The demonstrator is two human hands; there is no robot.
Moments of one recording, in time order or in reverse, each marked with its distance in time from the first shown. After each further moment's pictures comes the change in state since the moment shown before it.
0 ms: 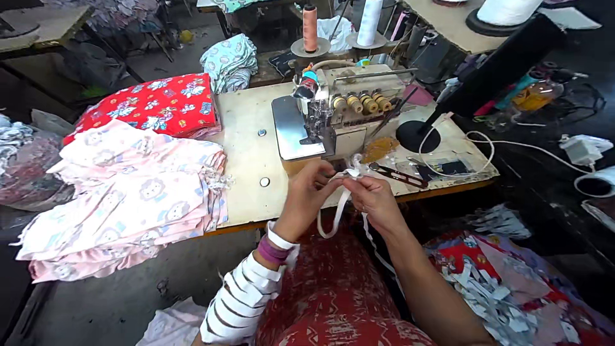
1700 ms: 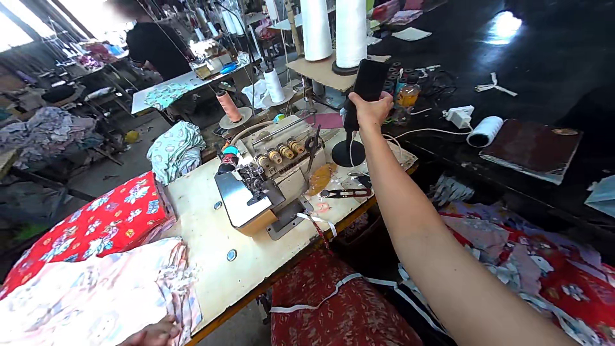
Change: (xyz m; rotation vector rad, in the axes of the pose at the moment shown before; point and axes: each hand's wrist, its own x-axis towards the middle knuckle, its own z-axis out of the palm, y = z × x) left_hand -0.069 0.004 -0.123 -0.215 0.503 0.203; right_hand 0.170 -0.096 -0.170 -0.280 1.193 -0.063
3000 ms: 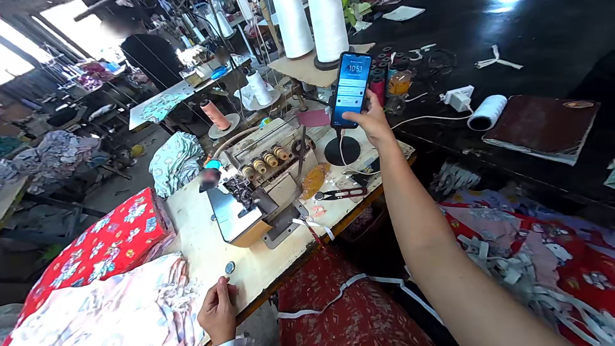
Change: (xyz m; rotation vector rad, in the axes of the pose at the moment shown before) left_hand -0.037 -0.133 0.020 0.455 -0.072 -0.194; right_hand 0.029 0.057 -0.041 0.363 -0.571 -0.110
